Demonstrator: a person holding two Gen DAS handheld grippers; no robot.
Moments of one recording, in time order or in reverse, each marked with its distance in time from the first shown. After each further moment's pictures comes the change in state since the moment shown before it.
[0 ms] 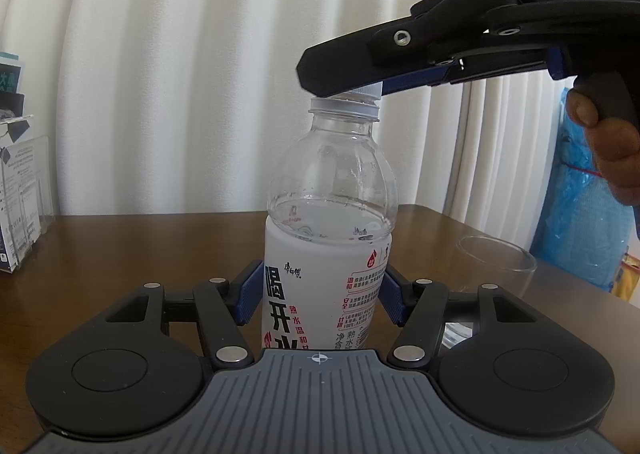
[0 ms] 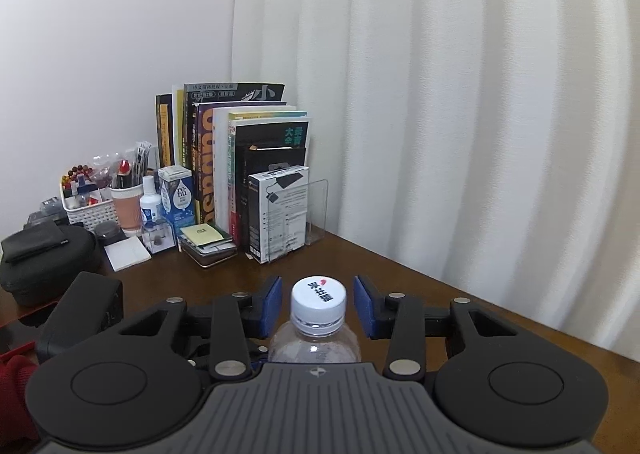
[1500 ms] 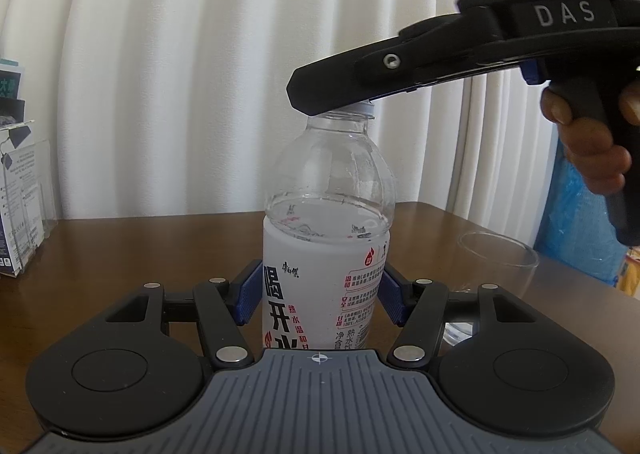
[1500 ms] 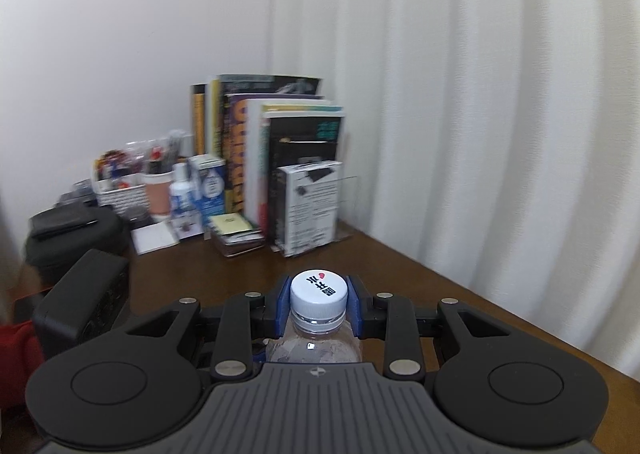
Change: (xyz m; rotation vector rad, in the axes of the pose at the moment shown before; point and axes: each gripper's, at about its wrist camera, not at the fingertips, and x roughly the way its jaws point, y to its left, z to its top) left arm 0.001 -0.002 0.001 0.022 0.004 0.010; right arm 0.007 -0.022 0.002 -0.126 0.032 0.192
